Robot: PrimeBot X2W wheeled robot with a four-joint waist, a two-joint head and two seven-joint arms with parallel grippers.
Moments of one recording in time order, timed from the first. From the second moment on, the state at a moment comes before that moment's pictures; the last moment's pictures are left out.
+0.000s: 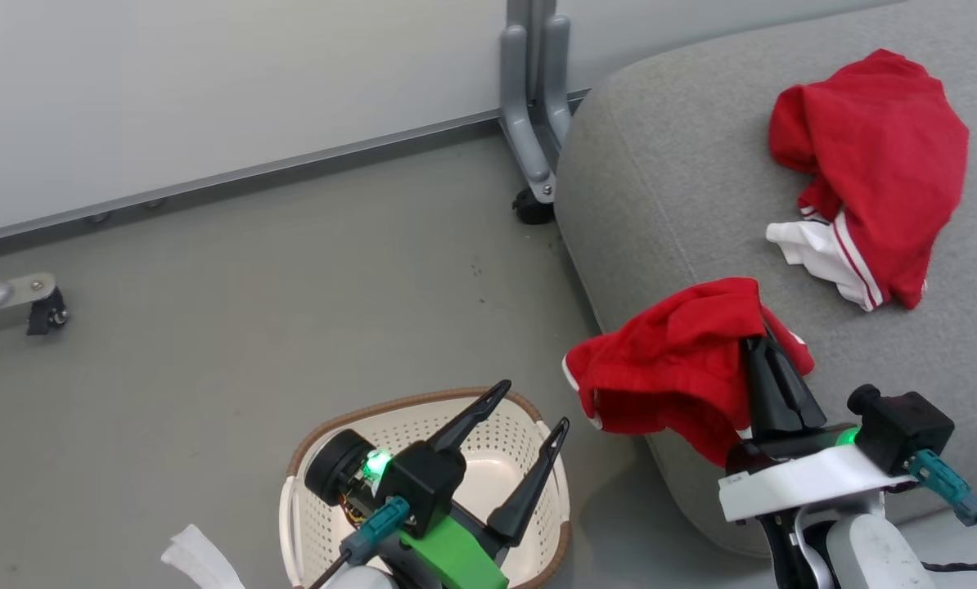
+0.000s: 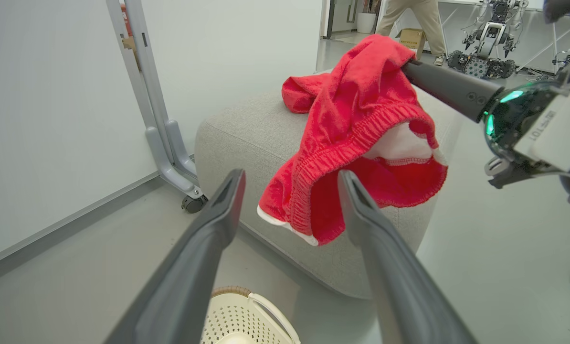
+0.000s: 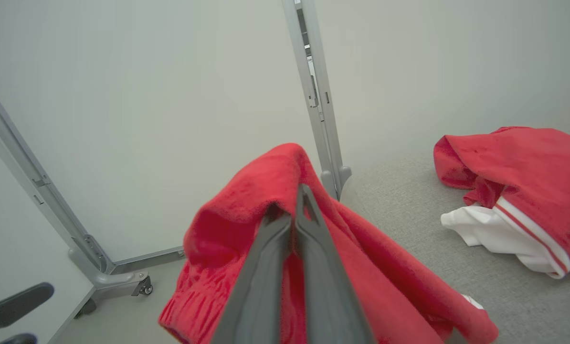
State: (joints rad) left arm -0.24 0.22 -0.78 0.08 -0.38 -0.03 -0.12; right arm -0.06 -0.05 0.12 0.05 0.30 0.13 -0.26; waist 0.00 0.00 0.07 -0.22
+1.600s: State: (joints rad) left arm -0.43 0.37 -0.77 -0.10 -0.31 -0.03 0.01; right arm -0.80 -0.33 -0.36 -0.05 0.16 0.13 -0.26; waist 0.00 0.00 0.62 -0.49
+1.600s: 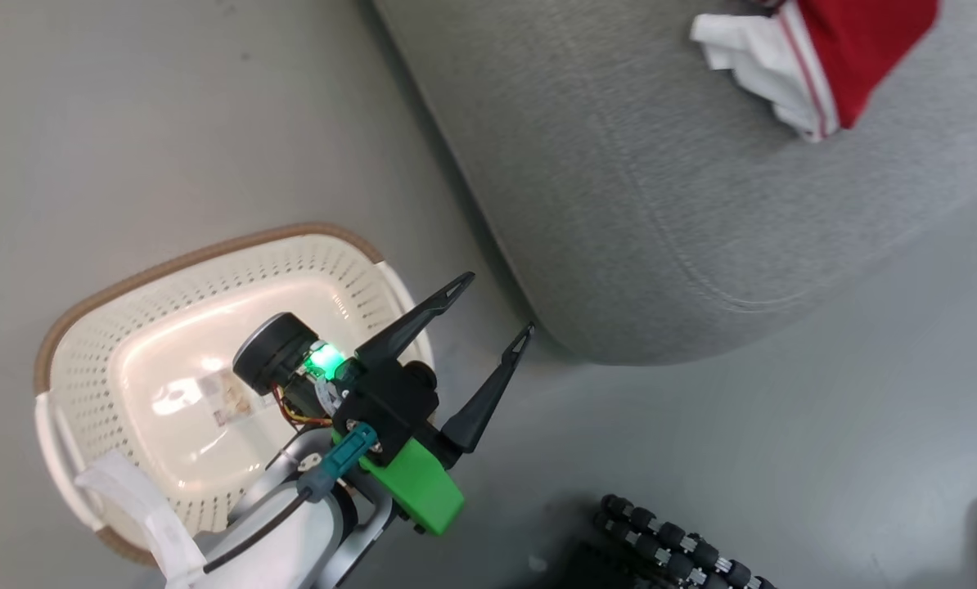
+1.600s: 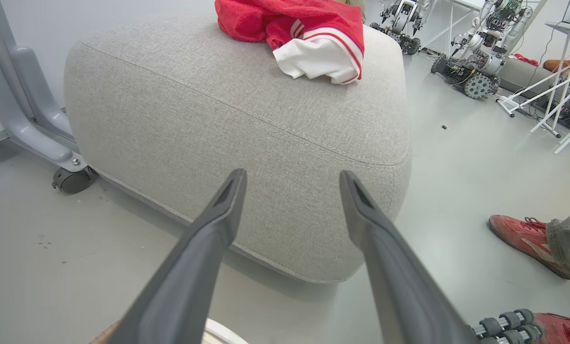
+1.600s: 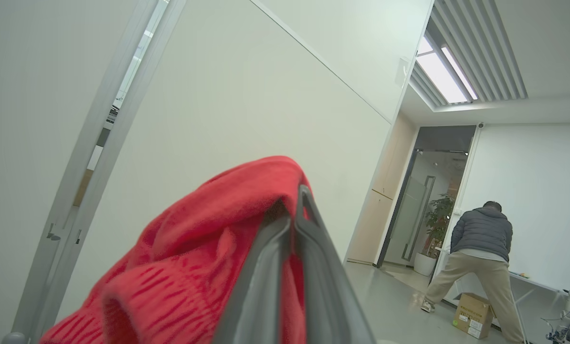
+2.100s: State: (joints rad) left arm -0.49 0.32 -0.77 -0.05 -0.29 -0.03 -0.10; right arm -0.89 -0.41 -0.33 0.52 0.10 0.13 -0.26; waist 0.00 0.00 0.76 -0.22
